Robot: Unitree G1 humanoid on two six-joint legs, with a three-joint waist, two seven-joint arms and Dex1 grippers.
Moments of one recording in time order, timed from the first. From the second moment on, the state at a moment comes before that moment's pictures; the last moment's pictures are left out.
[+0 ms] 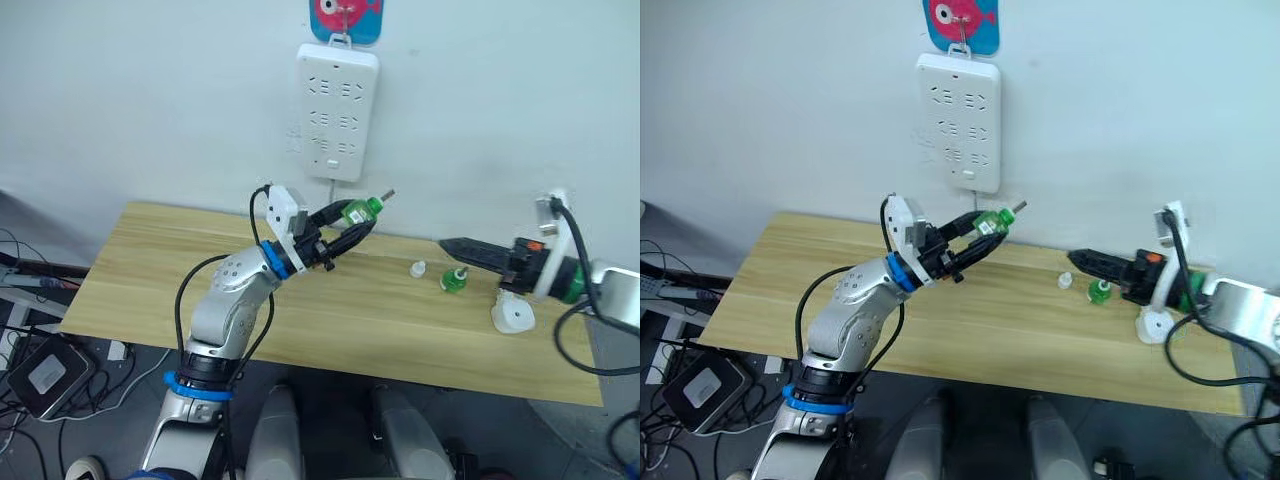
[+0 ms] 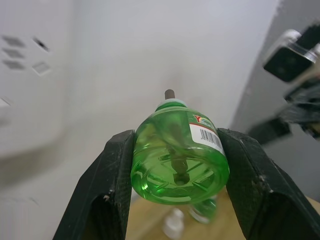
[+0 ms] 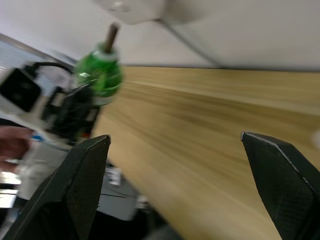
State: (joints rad) left arm -0.45 0.26 -0.07 -0.09 -0.48 0.30 -0.78; right arm -0.30 -1.00 -0.27 -0.18 1.62 1.13 0.13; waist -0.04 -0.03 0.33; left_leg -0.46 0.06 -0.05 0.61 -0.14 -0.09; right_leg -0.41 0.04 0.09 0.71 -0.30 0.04
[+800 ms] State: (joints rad) left arm -0.34 0.25 -0.07 -0.19 -0.49 0.34 -0.73; right arm -0.41 -0.99 0.05 0.17 0.65 1.13 0.39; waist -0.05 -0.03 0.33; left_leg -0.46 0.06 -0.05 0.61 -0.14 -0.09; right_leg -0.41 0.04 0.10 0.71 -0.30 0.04
